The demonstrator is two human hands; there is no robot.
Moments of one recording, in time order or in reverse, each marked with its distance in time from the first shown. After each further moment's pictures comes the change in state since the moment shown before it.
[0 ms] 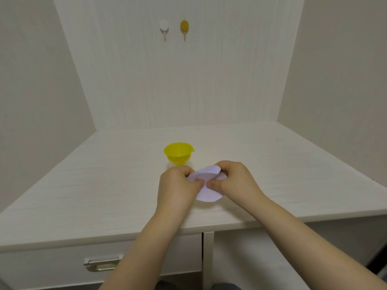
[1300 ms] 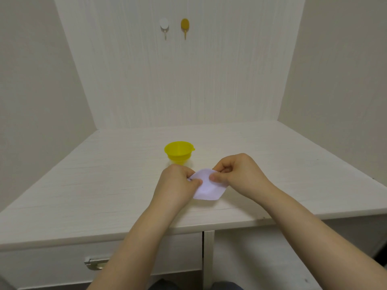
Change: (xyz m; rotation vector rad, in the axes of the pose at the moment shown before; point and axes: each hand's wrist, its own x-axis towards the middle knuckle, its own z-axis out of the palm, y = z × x) left_hand 0.004 0.008 -0.016 0.094 -0.199 0.011; right_hand 0.003 -0.011 -0.019 -0.072 -0.078 0.012
